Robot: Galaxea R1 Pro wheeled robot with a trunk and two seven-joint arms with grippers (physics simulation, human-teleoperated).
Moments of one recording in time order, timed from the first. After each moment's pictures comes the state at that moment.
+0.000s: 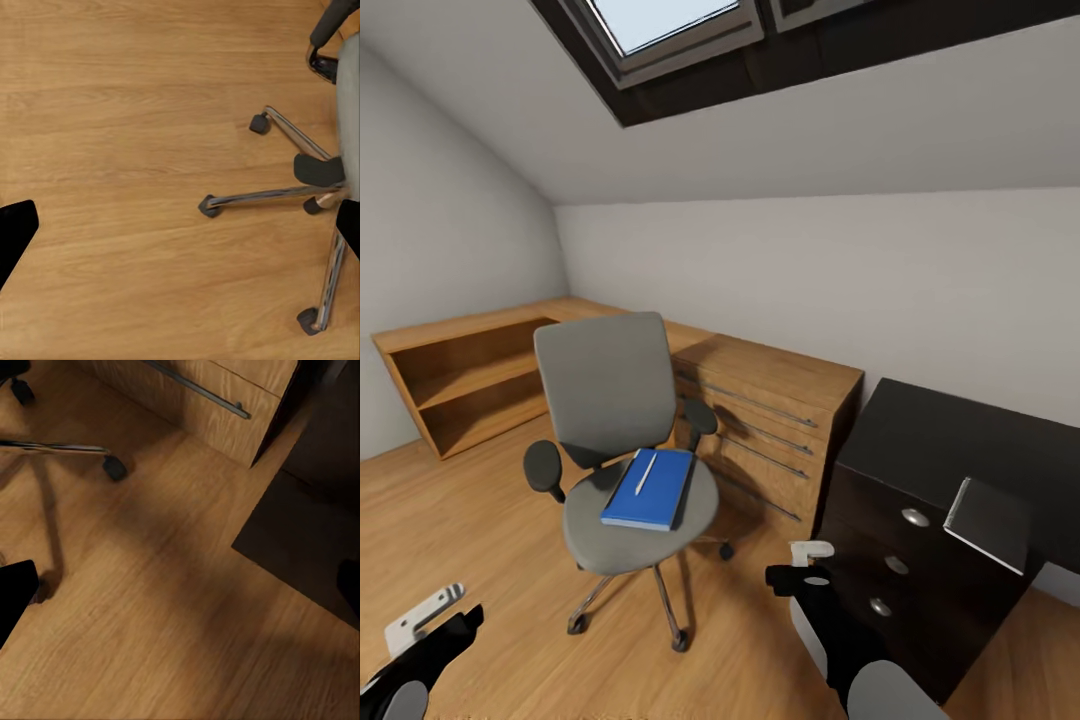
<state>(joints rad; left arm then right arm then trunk) -0.01 0.13 0.31 -1.47 0.59 0.46 0.43 -0.57 0.17 0.02 -0.53 0.03 0.25 -0.20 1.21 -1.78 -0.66</state>
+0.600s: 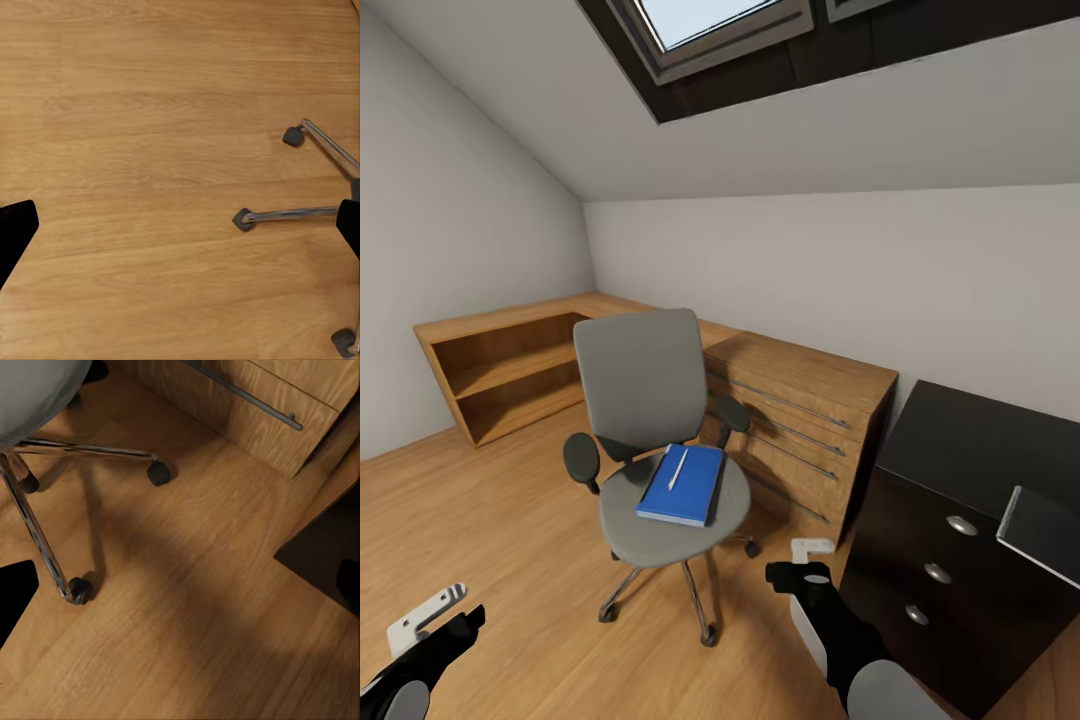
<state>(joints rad) -0.01 0.13 0.31 -1.47 0.59 0.46 0.43 -0.57 0.17 0.02 -0.55 0.03 0.25 -0.20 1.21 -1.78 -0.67</state>
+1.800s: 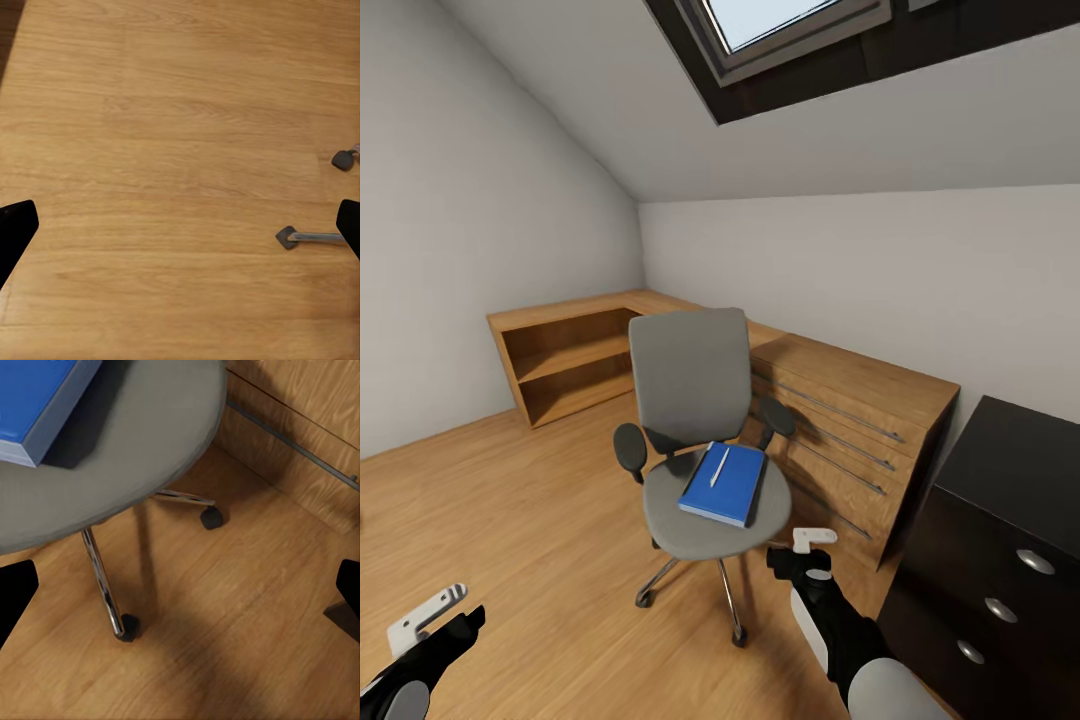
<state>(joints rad) -0.01 0.13 0.31 -1.47 0.59 0.47 0.43 -0.57 0.17 0.02 -0.59 0.04 0.19 -0.21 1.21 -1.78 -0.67</state>
